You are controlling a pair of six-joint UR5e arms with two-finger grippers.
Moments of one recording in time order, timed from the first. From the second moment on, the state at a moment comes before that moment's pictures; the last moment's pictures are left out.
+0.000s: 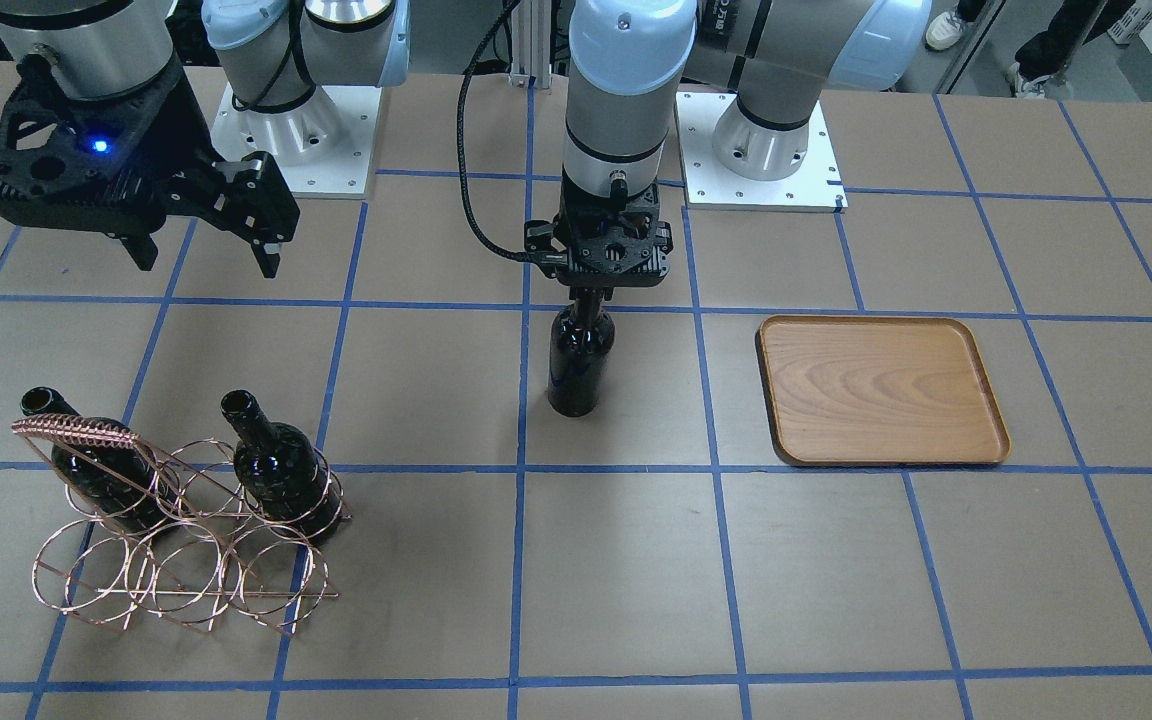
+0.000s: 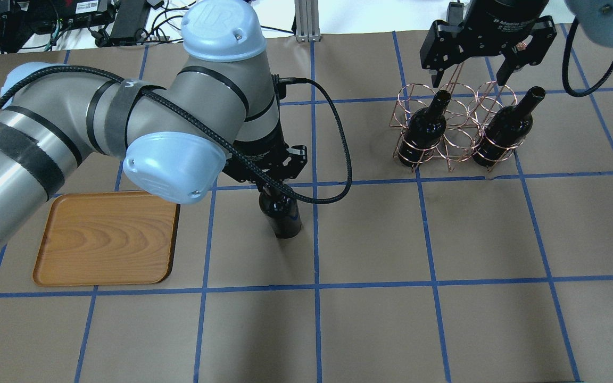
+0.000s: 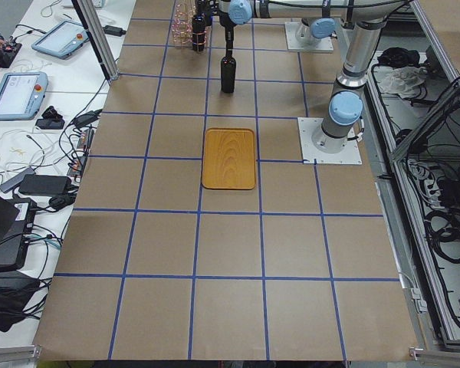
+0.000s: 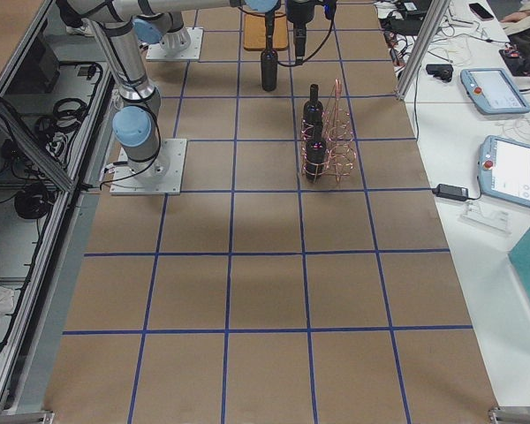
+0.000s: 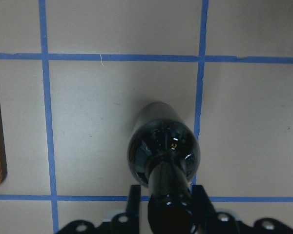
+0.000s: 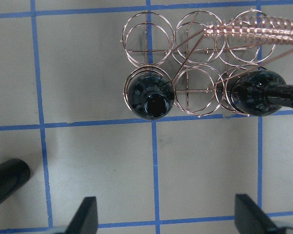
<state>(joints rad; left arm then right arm) -1.91 -1.69 -1.69 -1.37 1.55 -0.37 1.58 -1.51 1.42 -1.55 -1.59 0.05</state>
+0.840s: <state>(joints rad) -1.75 -1.58 -1.72 -1.46 1.60 -0.09 1.55 -1.53 1.43 -1.55 -1.59 0.03</state>
